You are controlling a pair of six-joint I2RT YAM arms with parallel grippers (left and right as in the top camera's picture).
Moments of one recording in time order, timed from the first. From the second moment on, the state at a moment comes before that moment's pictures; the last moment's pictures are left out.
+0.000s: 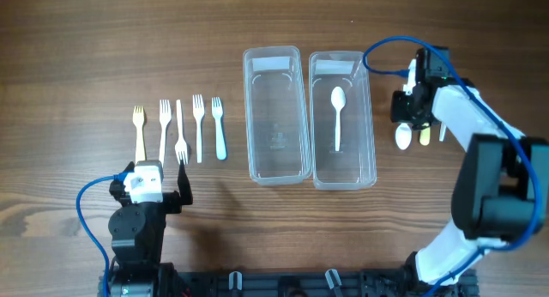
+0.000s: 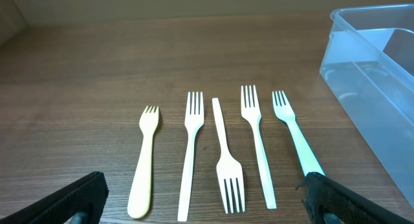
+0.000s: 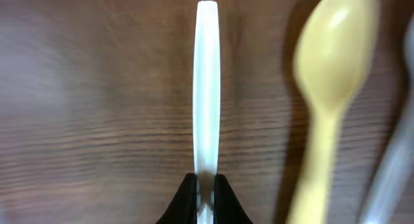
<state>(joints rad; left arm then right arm) 0.03 0.14 0.10 -0.29 -0.03 0.04 -0.07 1.85 1.17 -0.56 0.06 0.03</state>
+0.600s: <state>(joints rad) 0.03 0.14 0.10 -0.29 -0.03 0.04 0.17 1.43 1.17 -0.58 -0.14 0.03</state>
